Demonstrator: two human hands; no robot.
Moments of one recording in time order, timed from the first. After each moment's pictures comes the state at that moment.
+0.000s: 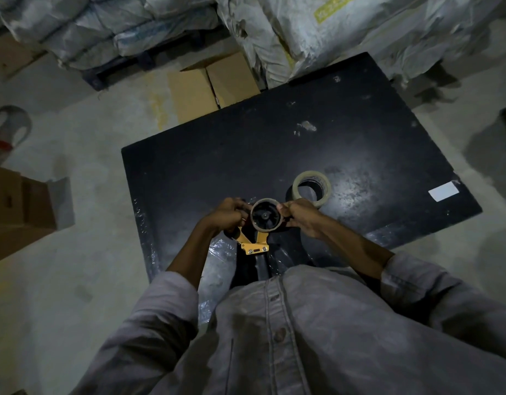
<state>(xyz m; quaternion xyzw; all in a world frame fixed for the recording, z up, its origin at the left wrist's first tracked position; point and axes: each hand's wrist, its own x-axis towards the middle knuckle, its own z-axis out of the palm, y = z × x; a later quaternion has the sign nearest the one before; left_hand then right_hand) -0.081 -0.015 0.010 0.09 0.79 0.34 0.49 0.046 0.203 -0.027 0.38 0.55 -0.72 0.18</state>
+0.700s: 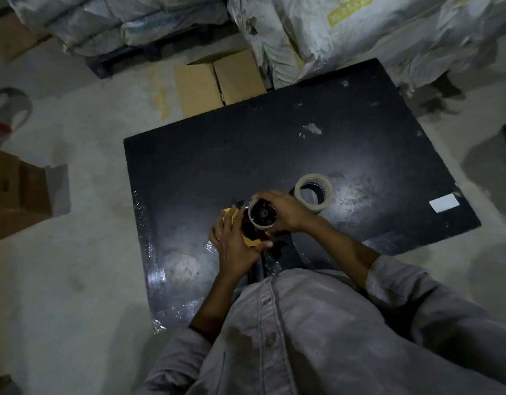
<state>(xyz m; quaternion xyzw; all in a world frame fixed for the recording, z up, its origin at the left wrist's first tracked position) 0.039 -0.032 -0.032 0.16 0.94 0.30 0.11 0.019 0.196 -0.018 -0.01 0.92 -0.36 0.19</state>
